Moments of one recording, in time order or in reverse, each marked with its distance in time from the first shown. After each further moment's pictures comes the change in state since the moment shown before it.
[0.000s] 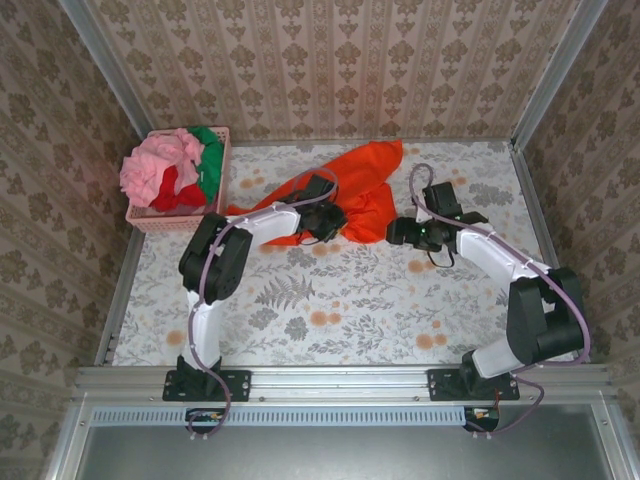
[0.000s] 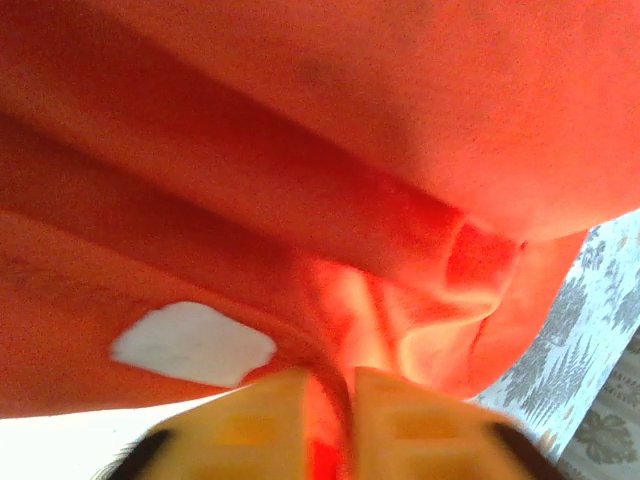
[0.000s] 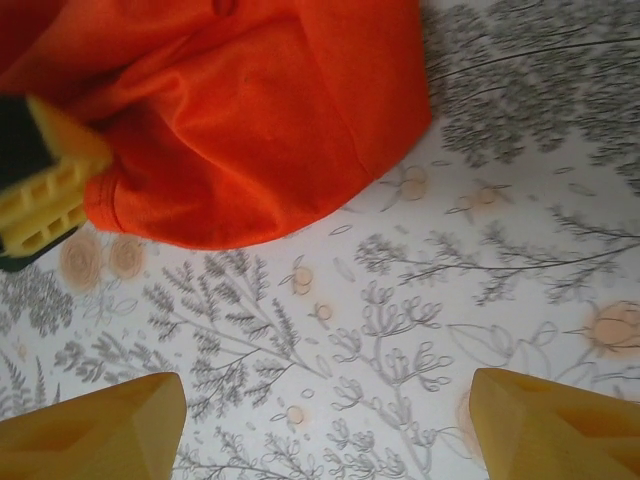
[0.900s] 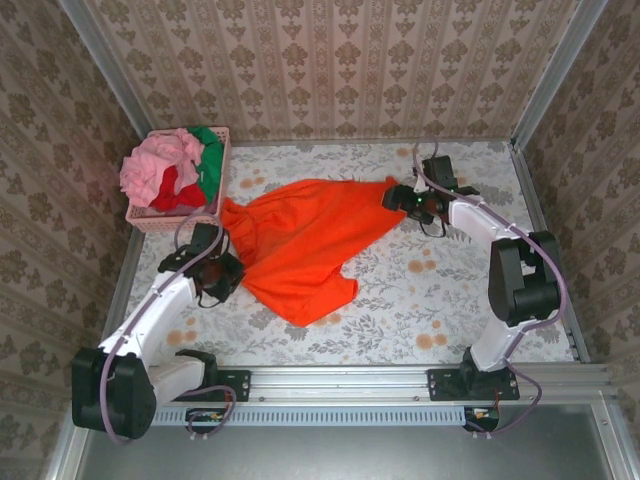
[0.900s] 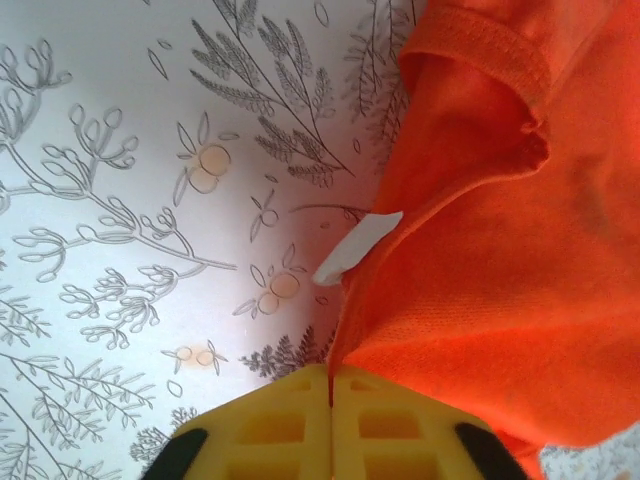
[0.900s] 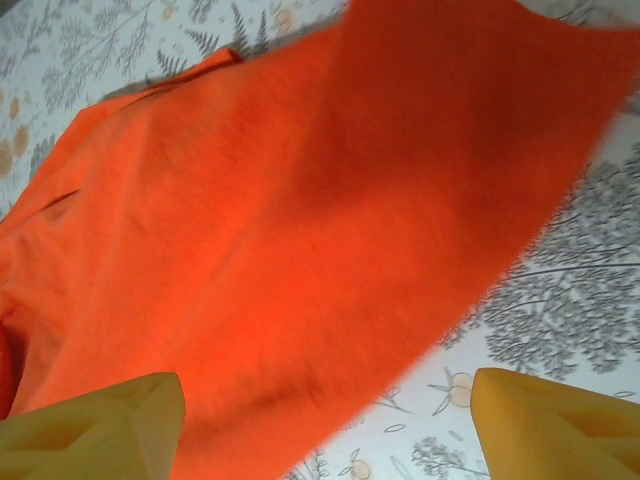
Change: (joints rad) left arm 0.406 -0.980 -0.742 -0.449 -0.106 0.205; right arm -0.029 0.252 0.243 0.109 -0.066 0.111
